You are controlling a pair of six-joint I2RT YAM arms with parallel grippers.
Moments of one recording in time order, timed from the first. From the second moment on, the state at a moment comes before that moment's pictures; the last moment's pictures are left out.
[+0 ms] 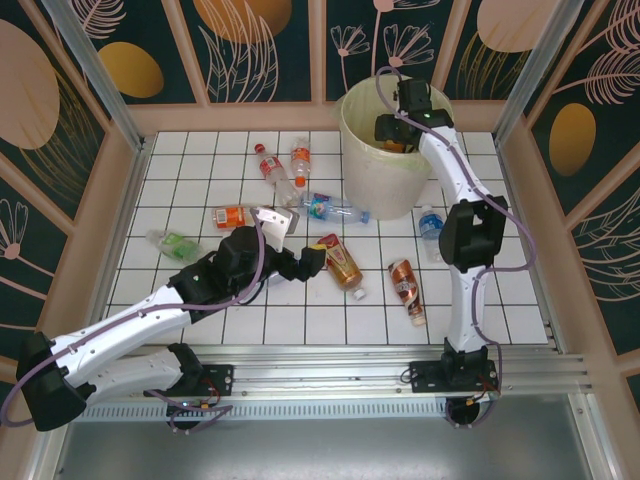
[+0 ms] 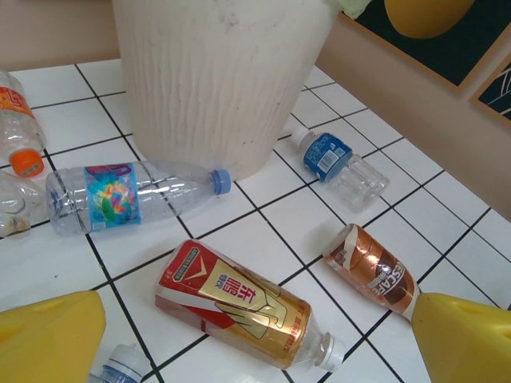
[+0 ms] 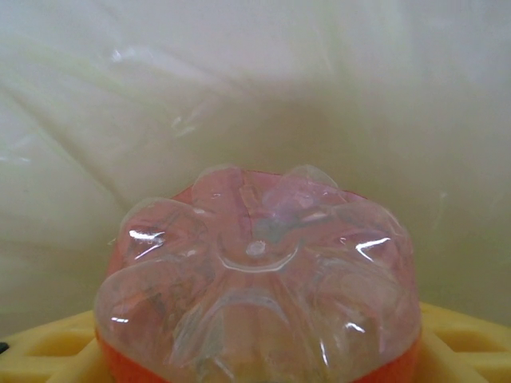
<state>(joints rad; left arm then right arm) -0.92 1.02 0.81 -0.16 -0.11 -0.35 0.24 2.19 2.18 -0.78 0.06 0.19</state>
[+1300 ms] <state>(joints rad) -0.92 1.03 0.81 -0.16 -0.11 -0.36 0.23 2.20 2.29 -0.80 0.02 0.23</state>
